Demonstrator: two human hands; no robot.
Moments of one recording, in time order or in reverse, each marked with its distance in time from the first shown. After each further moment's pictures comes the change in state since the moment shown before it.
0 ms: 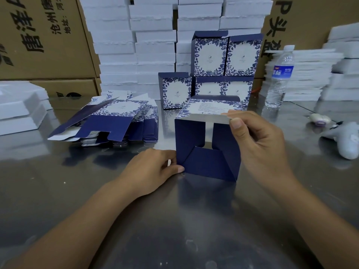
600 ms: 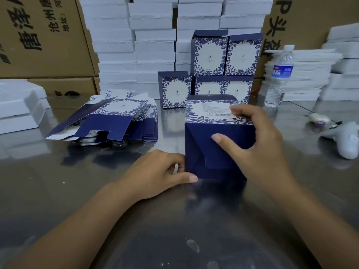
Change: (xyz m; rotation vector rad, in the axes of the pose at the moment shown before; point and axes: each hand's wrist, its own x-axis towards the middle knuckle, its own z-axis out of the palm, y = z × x) left_hand -0.003 0.007 0.000 -0.126 -0.033 0.153; right_hand -0.005 0.006 -0.005 -0.307 -0.012 -0.016
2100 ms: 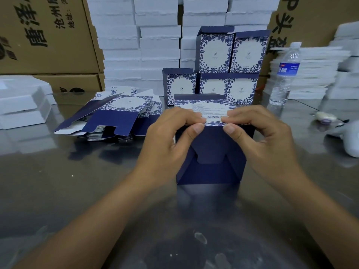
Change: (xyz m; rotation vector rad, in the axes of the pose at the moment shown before) left_hand 0.005 0.043 -0.014 -0.347 0.662 0.244; right_hand 0.004 -0.009 0.001 0.130 -0.027 -0.111
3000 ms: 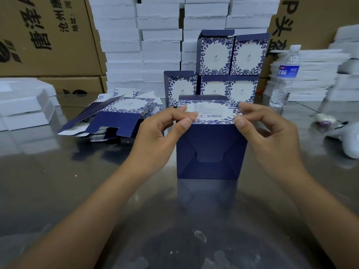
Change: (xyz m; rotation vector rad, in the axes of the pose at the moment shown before) left_hand 0.006 -0.011 -0.013 -0.309 -0.109 -0.224; right_hand 0.001 0.011 -0.005 0.183 0.086 0.245
